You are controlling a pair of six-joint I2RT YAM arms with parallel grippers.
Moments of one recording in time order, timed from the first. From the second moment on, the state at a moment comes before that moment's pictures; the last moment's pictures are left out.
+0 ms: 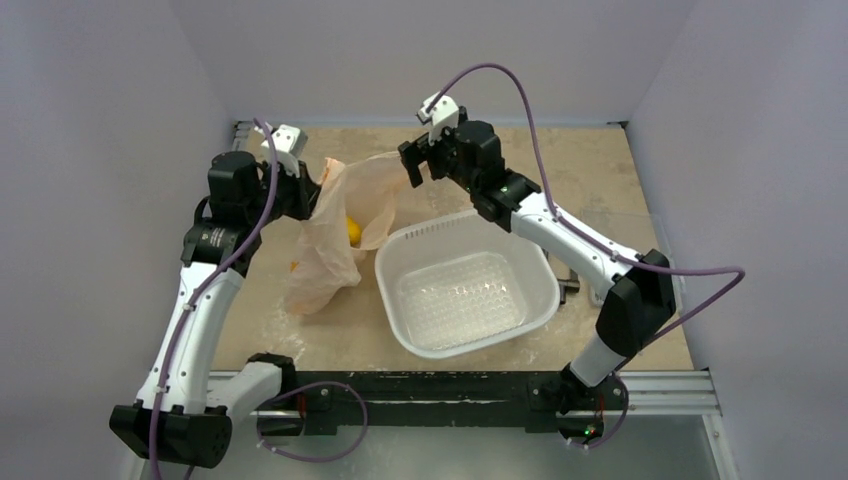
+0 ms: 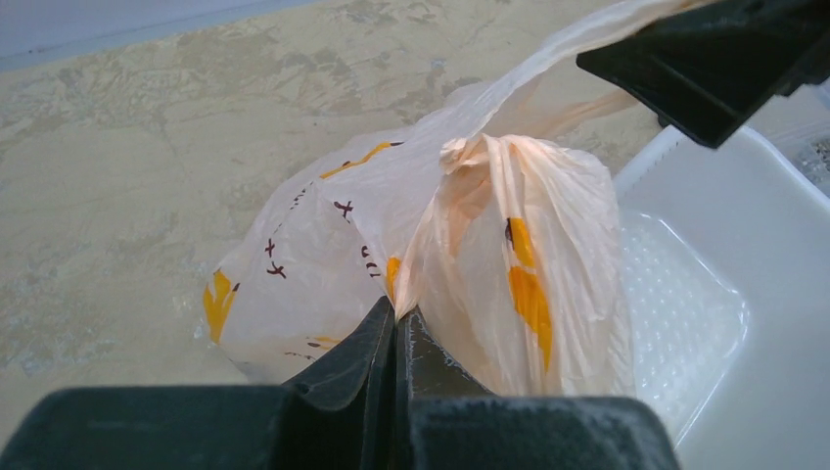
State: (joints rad) left arm -0.12 1.01 1.17 -0.54 0.34 -0.04; right arm 0.72 1.62 1.46 -0.05 0.14 -0.11
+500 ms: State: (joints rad) left arm -0.12 1.22 1.39 -0.60 0.40 0.01; right arm 0.61 1.79 1.52 0.12 -0.31 -0.04
